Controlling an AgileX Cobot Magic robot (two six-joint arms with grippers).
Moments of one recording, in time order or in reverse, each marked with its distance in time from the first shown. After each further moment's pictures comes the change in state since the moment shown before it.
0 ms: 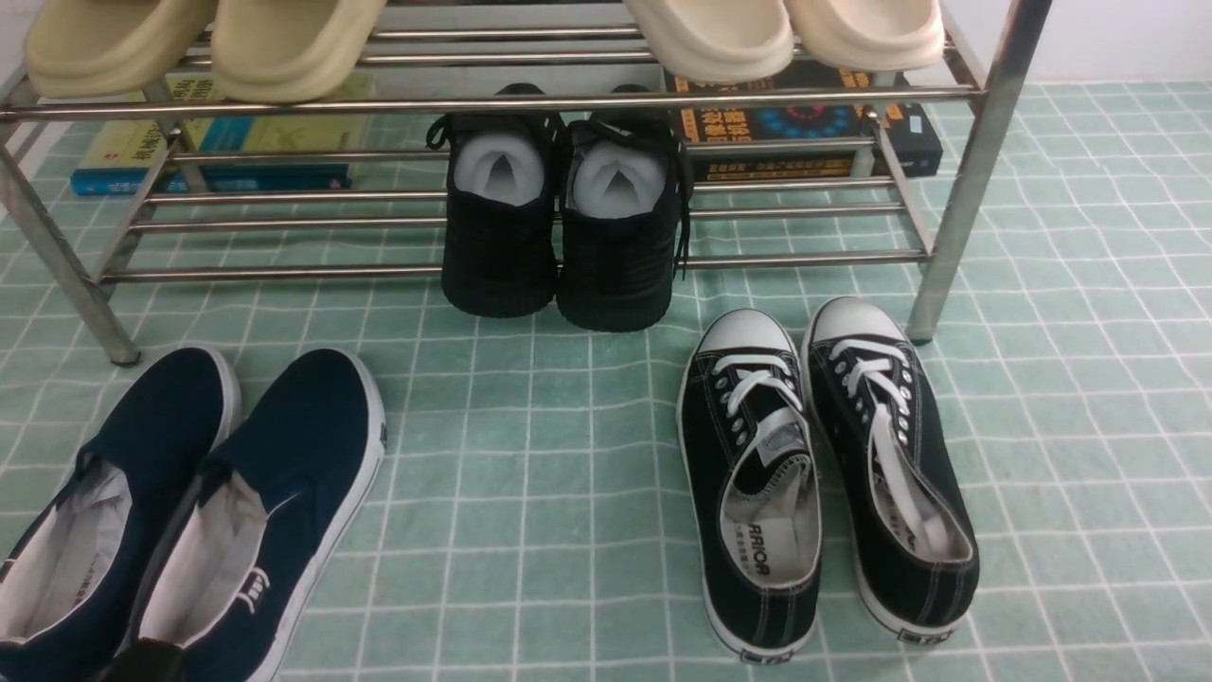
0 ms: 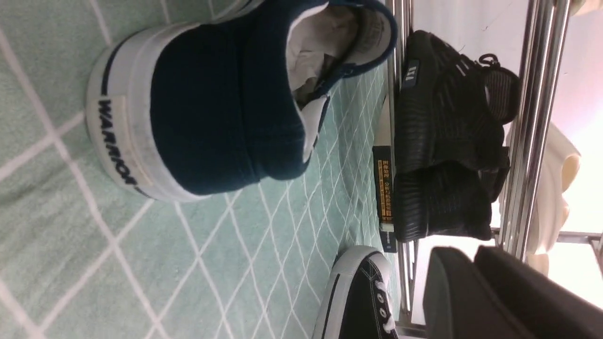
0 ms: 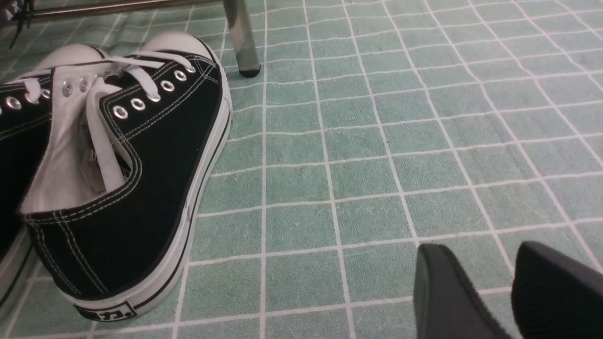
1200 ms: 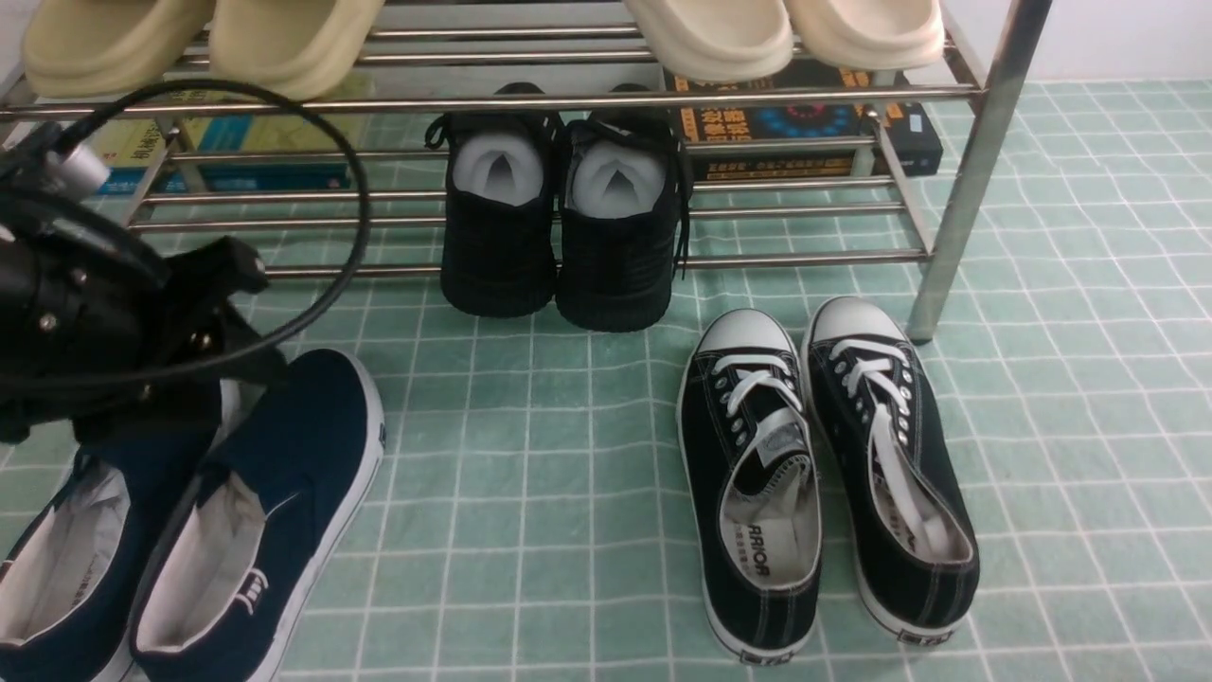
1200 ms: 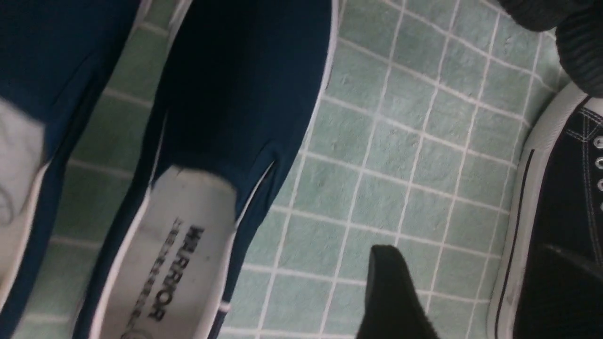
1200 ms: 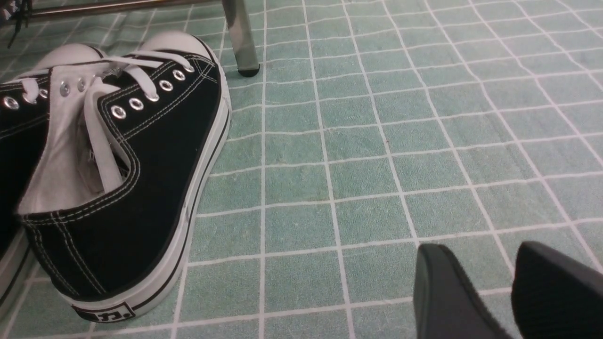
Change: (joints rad) right arm 0.000 0.000 0.000 0.000 0.000 0.000; left arm 0.000 1.314 -1.070 0.110 0.559 0.731
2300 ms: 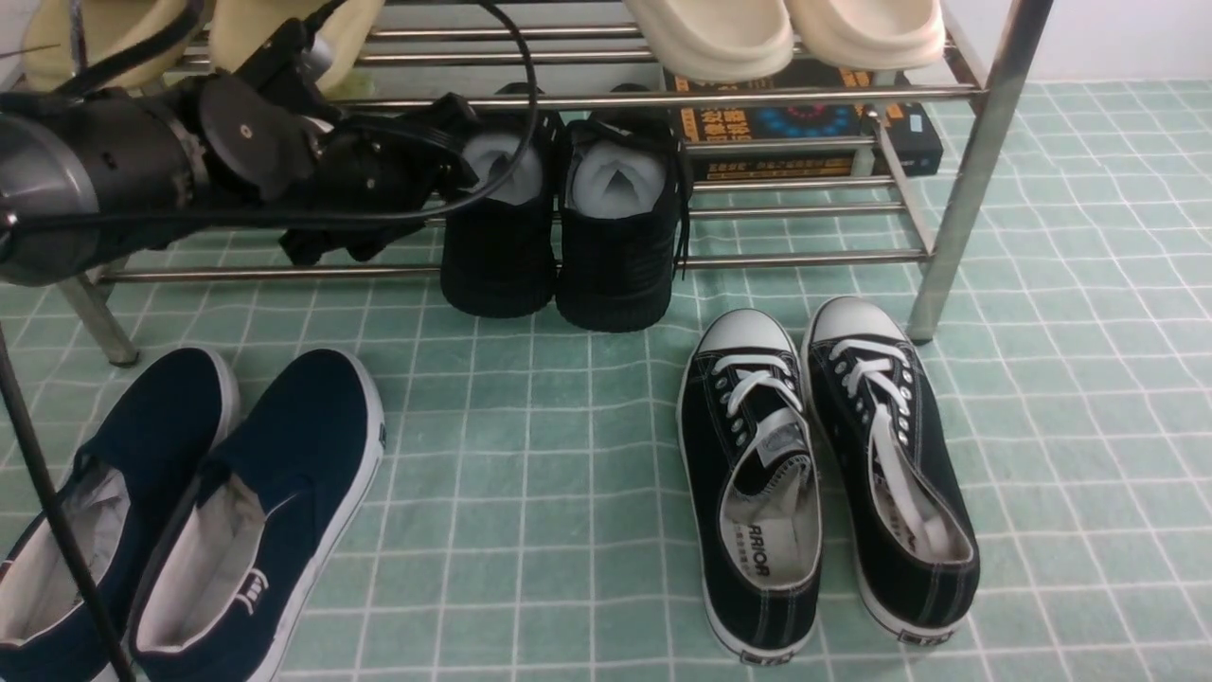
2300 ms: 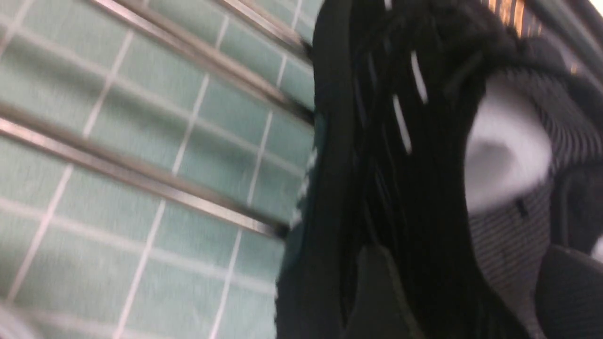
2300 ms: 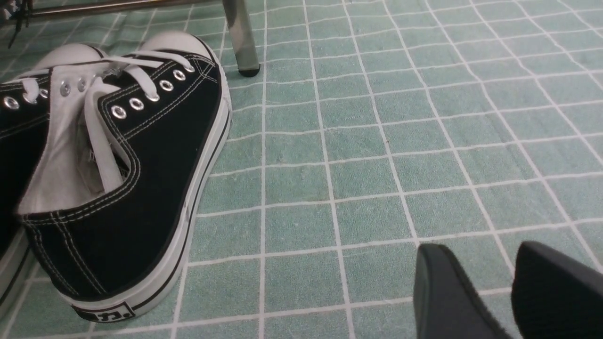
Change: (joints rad) right arm 0.000 0.000 0.000 0.000 0.000 0.000; left arm -0.253 0.463 -0.221 -0.034 -0.747 -0.171
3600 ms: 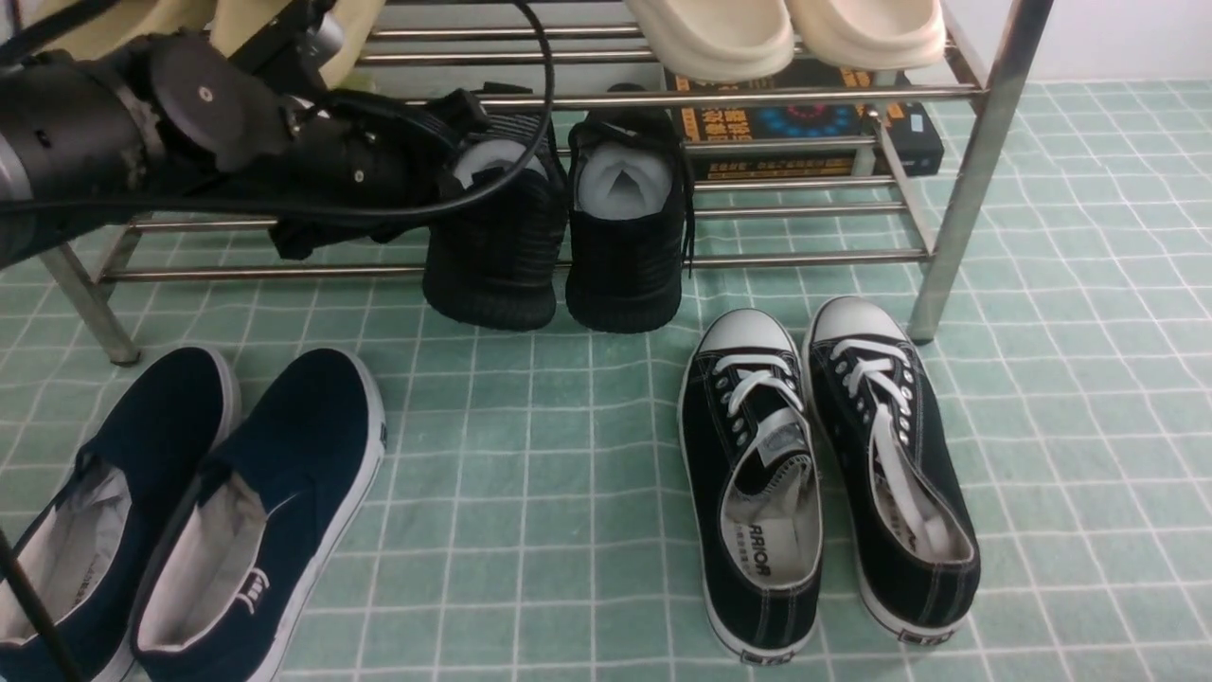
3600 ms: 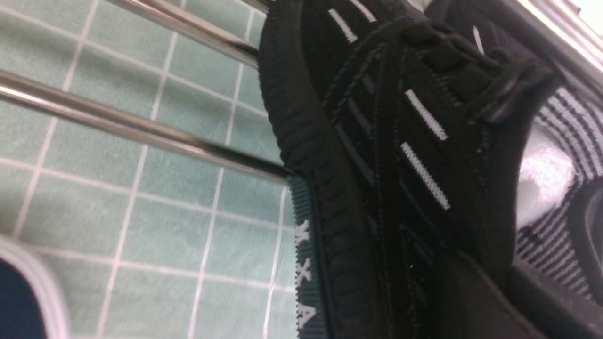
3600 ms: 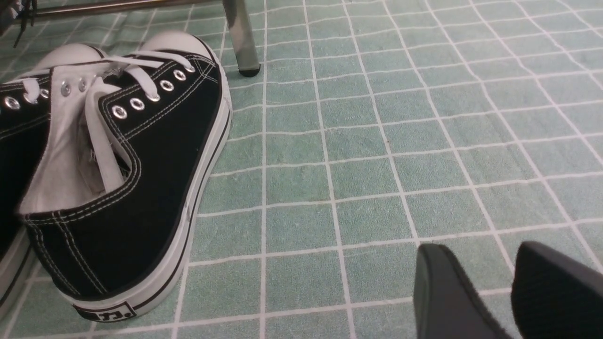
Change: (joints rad) right arm 0.000 0.000 0.000 0.000 0.000 0.000; left arm -0.010 -0.119 0.001 0.019 0.231 0.074
